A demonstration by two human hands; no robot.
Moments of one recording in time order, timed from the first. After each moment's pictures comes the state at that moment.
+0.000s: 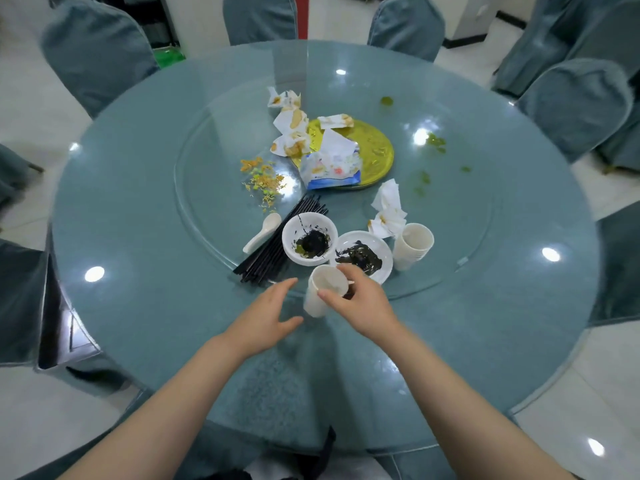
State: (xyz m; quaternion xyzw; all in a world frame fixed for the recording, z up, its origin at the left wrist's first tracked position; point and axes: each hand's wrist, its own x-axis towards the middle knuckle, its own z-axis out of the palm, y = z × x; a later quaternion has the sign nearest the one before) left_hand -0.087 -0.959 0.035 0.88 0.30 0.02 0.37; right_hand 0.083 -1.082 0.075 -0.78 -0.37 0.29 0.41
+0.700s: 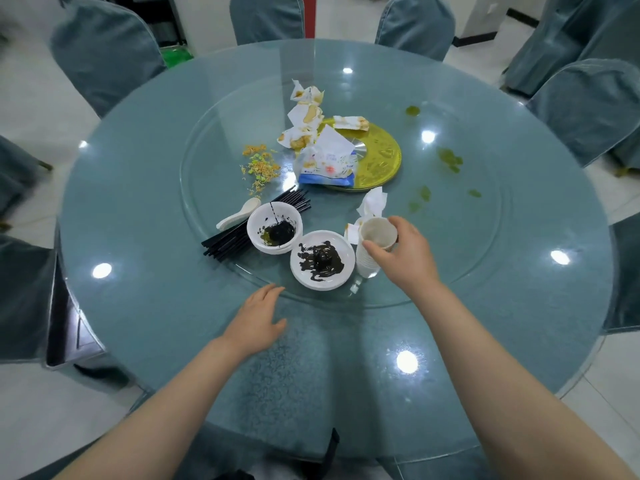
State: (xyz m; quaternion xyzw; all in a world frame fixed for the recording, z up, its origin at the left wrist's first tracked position) left_hand -0.093 -0.941 0.011 0.88 0.37 -0.04 0.30; right_hand 0.170 -1.054 0.101 -0.87 -0.36 0.12 0.33
